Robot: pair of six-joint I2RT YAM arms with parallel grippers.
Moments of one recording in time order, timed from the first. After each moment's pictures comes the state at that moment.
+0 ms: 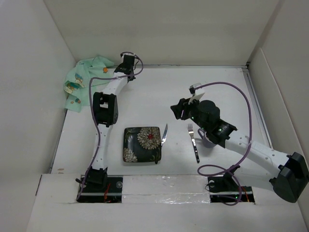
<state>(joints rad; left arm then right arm) -0.19 2.54 2.26 -0.49 -0.31 -0.30 0.74 1.13 0.80 0.16 0.16 0.30</state>
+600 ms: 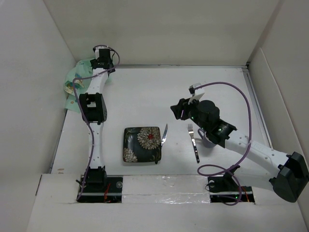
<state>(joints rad) -0.02 2.57 2.41 -0.54 -0.39 -0.29 0.74 1.13 0.80 0.16 0.16 0.30</state>
